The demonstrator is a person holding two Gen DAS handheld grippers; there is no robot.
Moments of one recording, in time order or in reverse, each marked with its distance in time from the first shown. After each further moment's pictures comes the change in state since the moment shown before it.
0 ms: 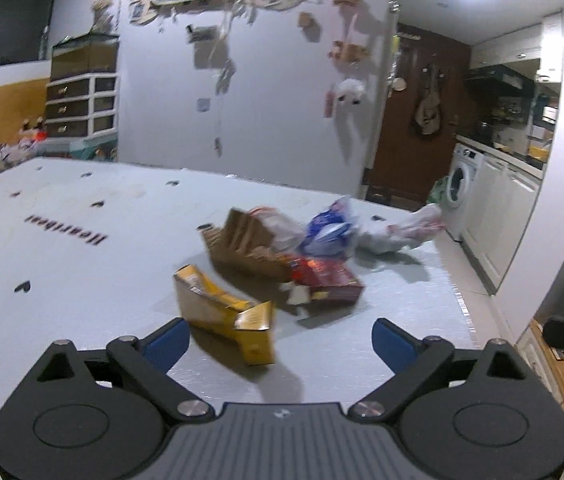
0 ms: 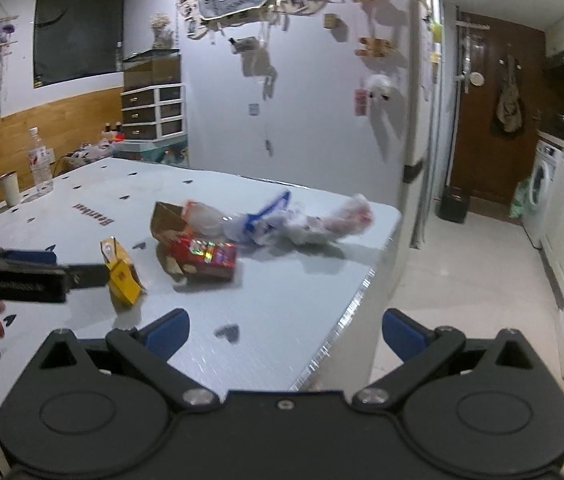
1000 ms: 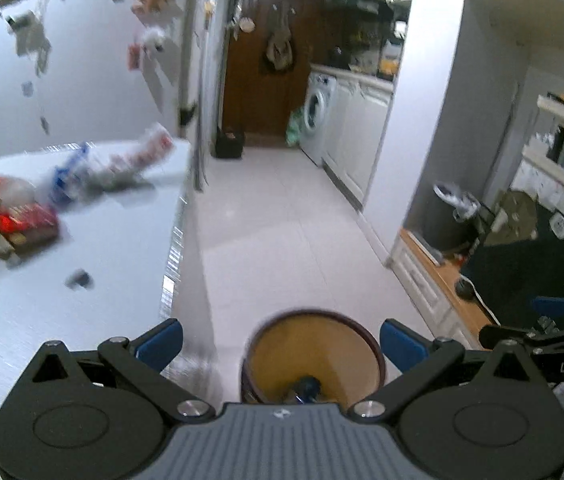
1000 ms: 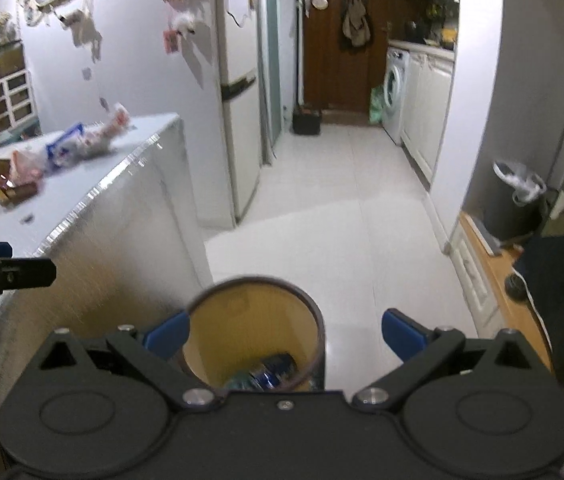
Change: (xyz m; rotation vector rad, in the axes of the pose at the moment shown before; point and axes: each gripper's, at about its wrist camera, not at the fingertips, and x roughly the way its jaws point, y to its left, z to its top) left arm -0.038 -0.219 -0.059 0.221 0.141 -0.346; right arm -0.133 -0.168 -0.131 0.252 0.169 -0.358
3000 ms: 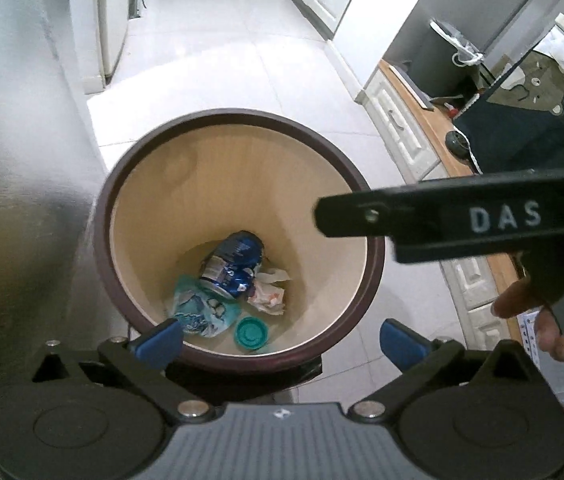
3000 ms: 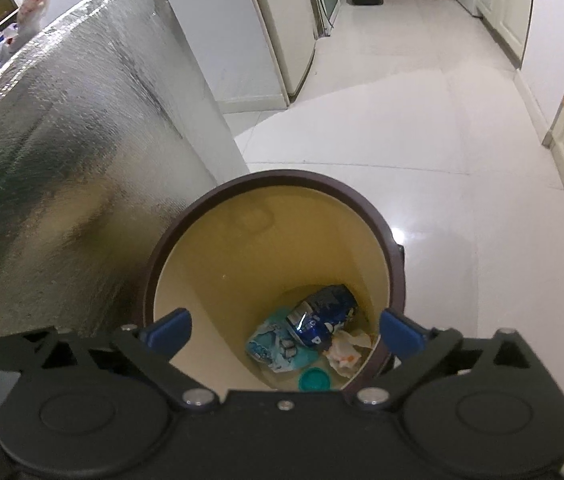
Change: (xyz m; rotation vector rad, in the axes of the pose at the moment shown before) left arm 0.266 -0.048 -0.097 -0.026 0.543 -0.172; right arm 0.263 -0.037 -0.029 0.059 0.397 0.248
